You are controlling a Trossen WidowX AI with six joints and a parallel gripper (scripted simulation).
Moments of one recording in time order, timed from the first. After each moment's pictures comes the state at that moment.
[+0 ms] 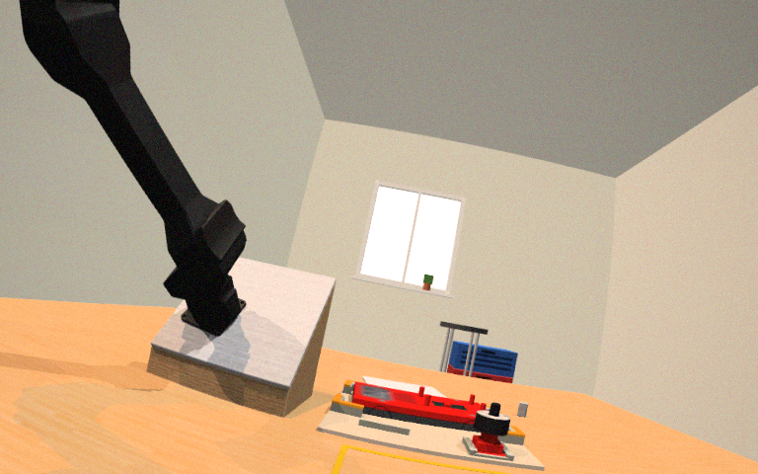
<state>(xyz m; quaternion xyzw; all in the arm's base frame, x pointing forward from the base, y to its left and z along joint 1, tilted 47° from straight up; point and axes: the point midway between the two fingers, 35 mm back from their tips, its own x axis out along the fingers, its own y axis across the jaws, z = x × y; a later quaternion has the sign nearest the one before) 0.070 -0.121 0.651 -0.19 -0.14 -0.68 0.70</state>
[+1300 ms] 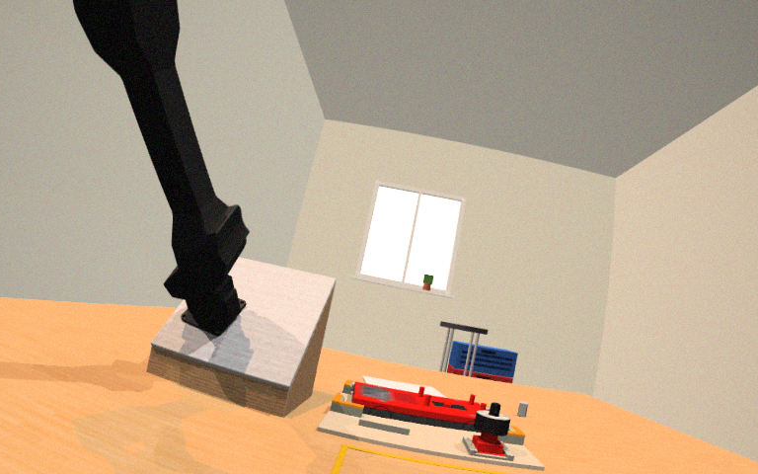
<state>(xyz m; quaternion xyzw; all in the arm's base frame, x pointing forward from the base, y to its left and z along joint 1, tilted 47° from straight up) 0.320 -0.051 0.590 -0.21 -0.15 -0.45 0.86</state>
